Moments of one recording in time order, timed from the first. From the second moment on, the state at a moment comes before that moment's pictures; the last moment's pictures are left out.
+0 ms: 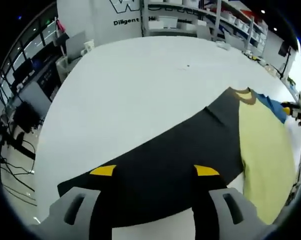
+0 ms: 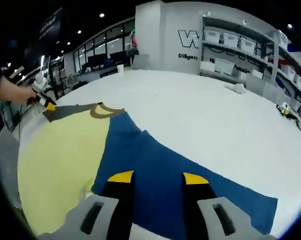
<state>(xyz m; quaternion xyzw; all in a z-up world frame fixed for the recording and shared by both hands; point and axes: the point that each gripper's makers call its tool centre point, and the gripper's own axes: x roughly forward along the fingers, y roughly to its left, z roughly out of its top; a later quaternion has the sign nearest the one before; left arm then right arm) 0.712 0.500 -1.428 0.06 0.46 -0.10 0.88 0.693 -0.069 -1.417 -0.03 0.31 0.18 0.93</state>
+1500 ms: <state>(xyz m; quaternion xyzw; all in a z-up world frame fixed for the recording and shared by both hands) 0.683 0.551 -1.405 -0.02 0.42 -0.01 0.90 0.559 -0.292 -1.427 0.03 0.36 -0.13 0.92</state>
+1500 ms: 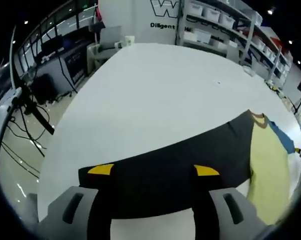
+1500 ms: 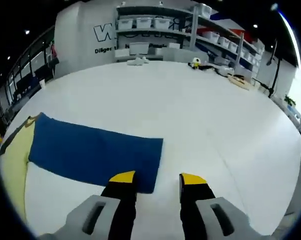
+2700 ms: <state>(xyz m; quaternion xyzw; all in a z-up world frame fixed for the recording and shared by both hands) 0.601 0.304 -1.361 0.04 0.28 -0.39 0.88 0.566 -0.266 -1.428 0.02 0.34 -0.09 0.94</state>
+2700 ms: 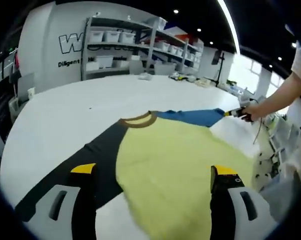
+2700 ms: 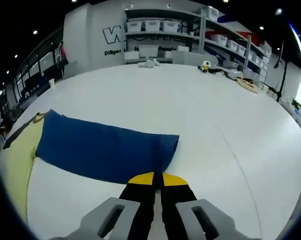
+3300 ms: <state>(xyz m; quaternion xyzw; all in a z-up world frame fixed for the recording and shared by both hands) 0.556 0.266 -1.375 0.10 0.29 -0.43 0.85 0.597 -0.253 -1.359 -0.03 0.28 -0.07 0.96</state>
